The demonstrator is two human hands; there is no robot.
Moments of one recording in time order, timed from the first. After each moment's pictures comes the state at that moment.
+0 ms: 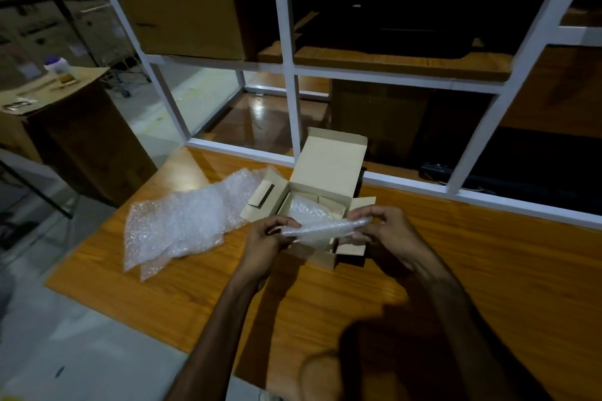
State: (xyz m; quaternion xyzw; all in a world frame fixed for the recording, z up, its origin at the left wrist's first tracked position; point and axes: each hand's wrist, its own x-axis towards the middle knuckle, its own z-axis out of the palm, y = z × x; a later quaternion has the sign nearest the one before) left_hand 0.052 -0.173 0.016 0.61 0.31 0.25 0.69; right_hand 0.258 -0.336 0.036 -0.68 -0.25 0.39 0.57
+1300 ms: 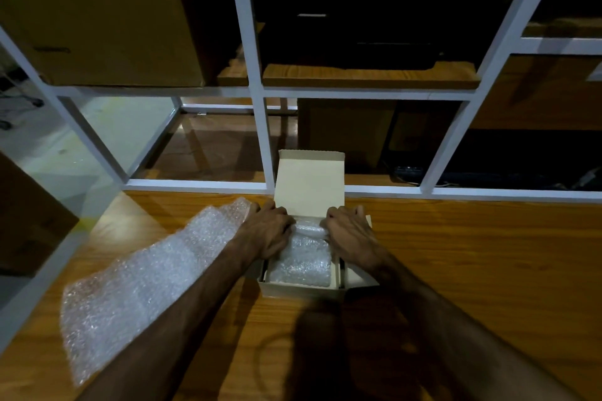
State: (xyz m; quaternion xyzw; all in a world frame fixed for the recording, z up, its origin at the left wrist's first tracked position) left_hand 0.156 -0.023 0.009 1.00 0.04 -0.05 0.02; right_hand 0.263 -0.224 0.000 -0.88 -0.47 0.01 0.03
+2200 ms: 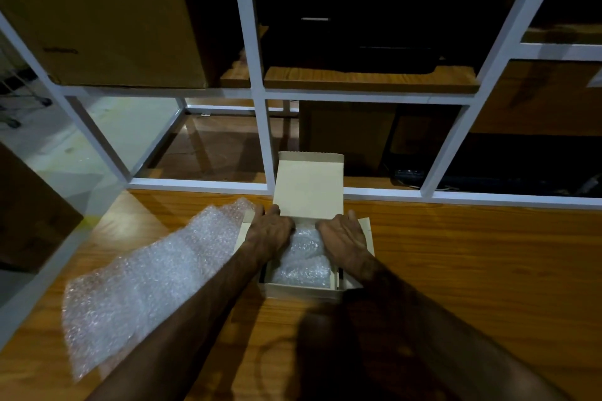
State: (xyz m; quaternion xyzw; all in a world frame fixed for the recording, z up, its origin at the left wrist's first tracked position) left_hand 0.168 -0.045 0.003 0.99 0.10 -0.11 -0.07; right_hand 0.254 -0.206 -0.015 -0.91 -0.42 -0.02 -0.02
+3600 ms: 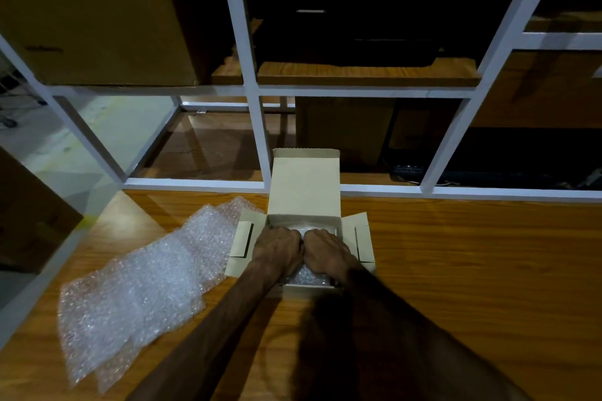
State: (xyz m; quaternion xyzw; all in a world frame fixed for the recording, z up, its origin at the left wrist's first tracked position) left_hand 0.160 -0.063 -0.042 0.99 0.14 -0.05 0.00; right_hand 0.216 -0.200 0.012 -0.90 -0.39 0.18 0.07
